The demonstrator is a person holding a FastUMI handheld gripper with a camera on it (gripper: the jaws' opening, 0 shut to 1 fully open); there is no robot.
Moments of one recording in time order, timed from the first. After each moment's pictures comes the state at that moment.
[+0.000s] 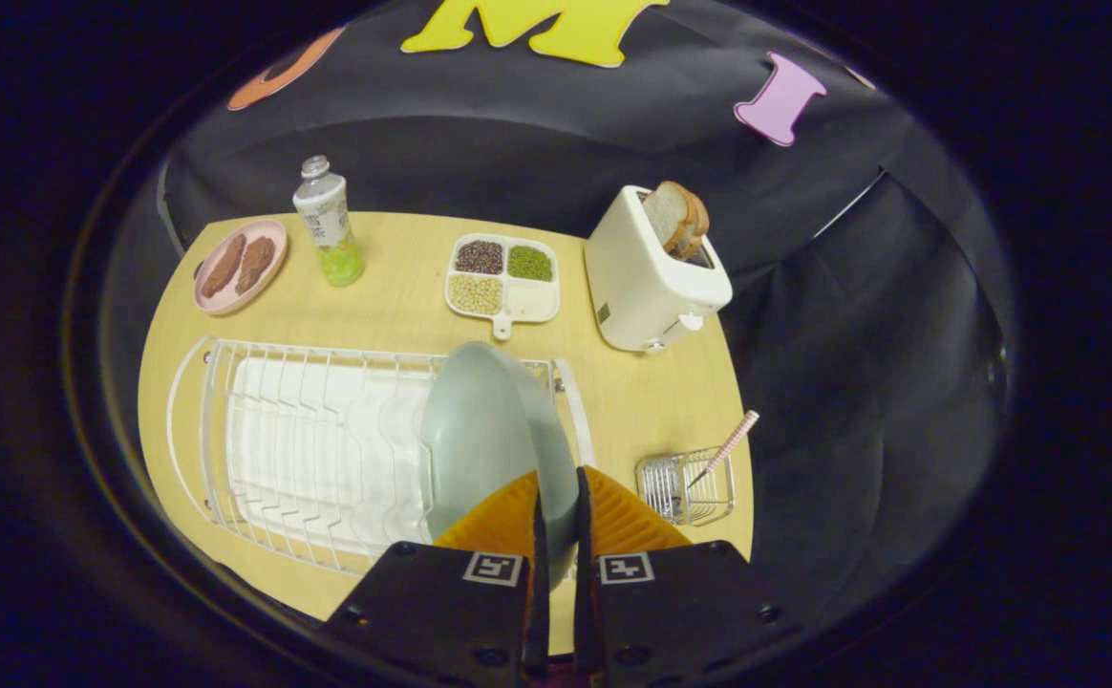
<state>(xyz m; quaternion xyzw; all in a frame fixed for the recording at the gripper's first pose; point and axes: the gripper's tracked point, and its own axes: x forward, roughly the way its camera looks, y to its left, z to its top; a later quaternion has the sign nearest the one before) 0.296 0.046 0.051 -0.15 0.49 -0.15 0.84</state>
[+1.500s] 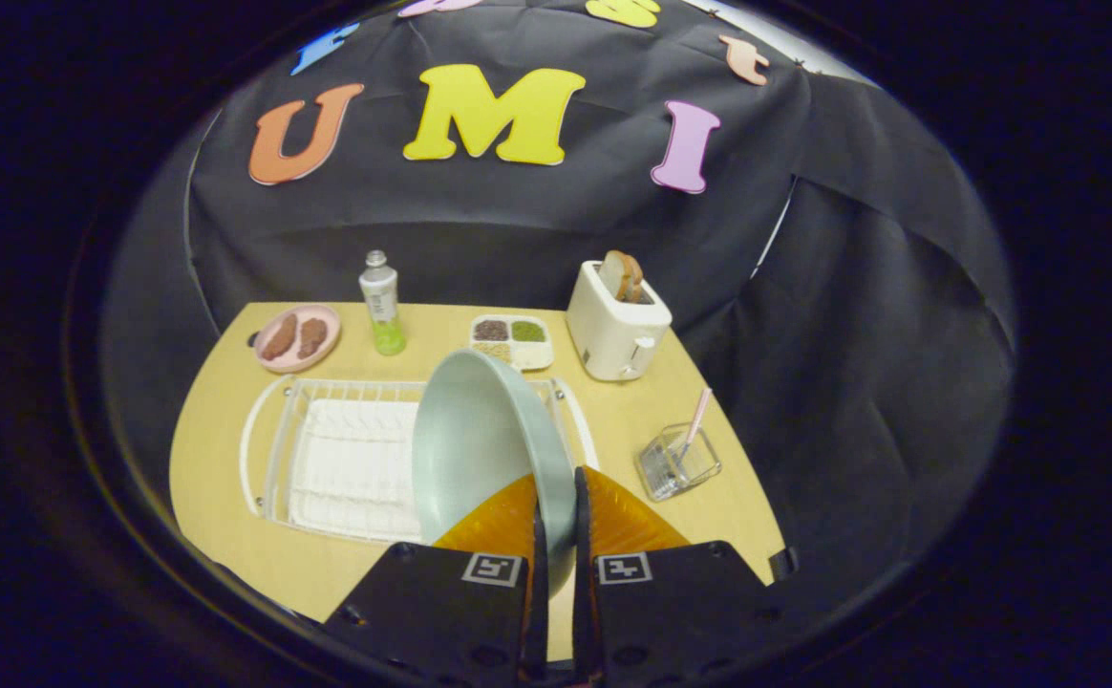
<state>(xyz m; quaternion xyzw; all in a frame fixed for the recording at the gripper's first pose) 0.153 0.070 0.073 -0.04 0.34 -0.10 0.93</state>
